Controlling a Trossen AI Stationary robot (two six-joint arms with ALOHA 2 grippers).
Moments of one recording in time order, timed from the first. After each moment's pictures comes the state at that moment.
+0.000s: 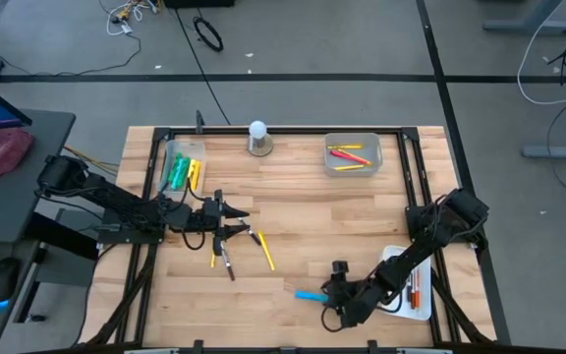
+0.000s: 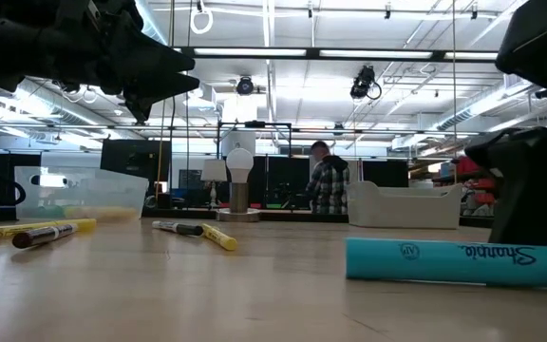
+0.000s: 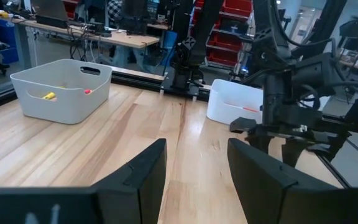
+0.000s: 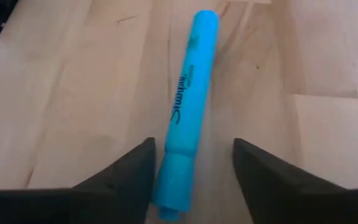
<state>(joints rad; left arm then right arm) -0.26 1.18 0.22 0.91 -0.34 -0.22 0.74 1.90 0.80 0.08 0.42 0.52</state>
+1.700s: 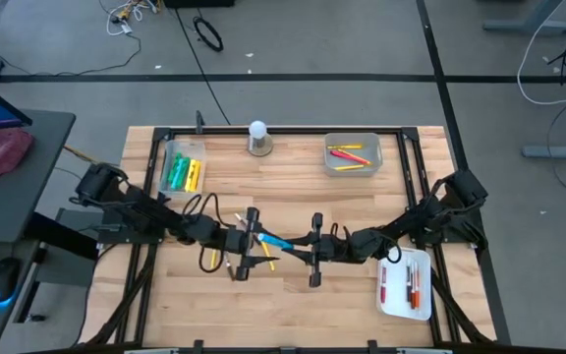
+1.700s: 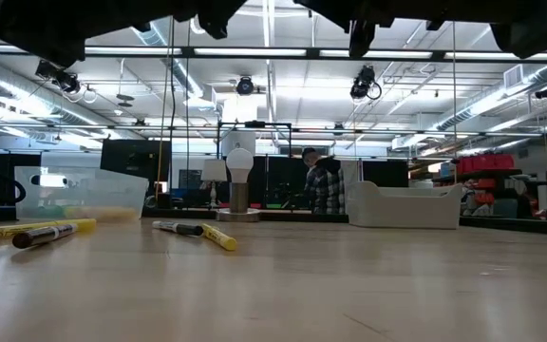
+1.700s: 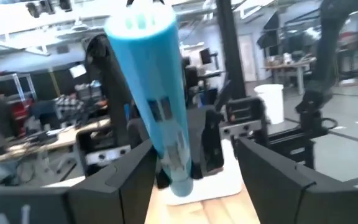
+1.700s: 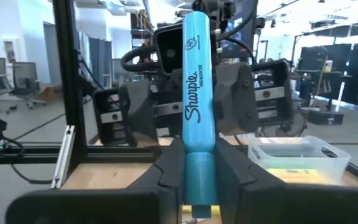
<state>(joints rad) -0.34 1.61 0.59 1.24 -0.15 0.22 0.43 1.75 0.75 1.14 0.47 -0.09</state>
